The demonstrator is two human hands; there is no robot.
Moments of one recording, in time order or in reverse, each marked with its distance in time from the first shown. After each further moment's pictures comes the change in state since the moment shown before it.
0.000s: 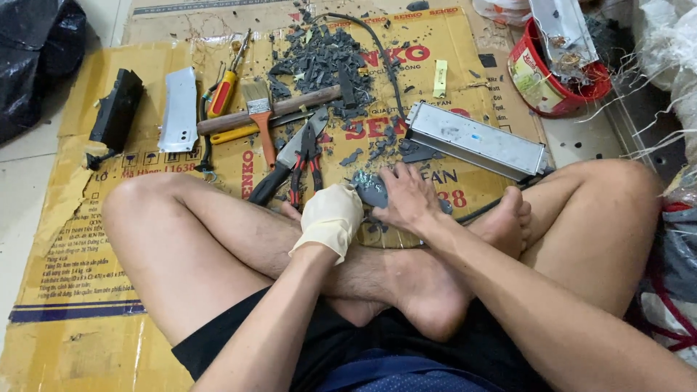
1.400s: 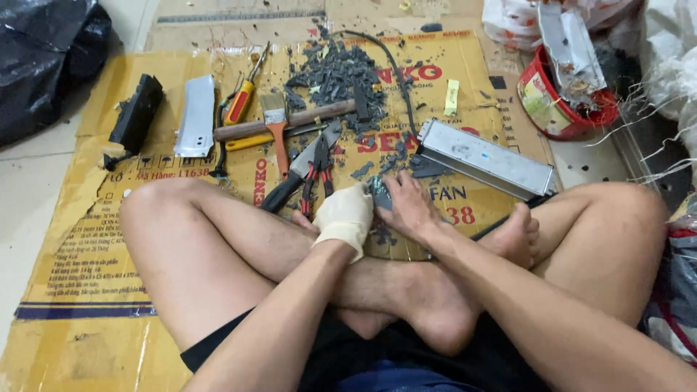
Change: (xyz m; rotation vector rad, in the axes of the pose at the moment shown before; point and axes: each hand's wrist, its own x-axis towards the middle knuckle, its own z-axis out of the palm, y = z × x) left_hand 0.014 0.004 0.000 0.032 0.069 0.032; right_hand 0.035 0.010 0.043 0.056 0.177 -0.072
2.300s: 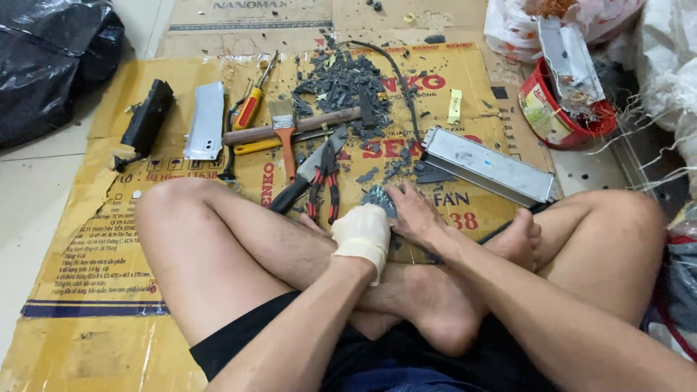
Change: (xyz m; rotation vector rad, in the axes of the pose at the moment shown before) left_hand -0.024 0.009 0.012 0.139 -0.039 0.114; right_hand -0.001 0.000 -0.010 -0.039 -0.195 0.004
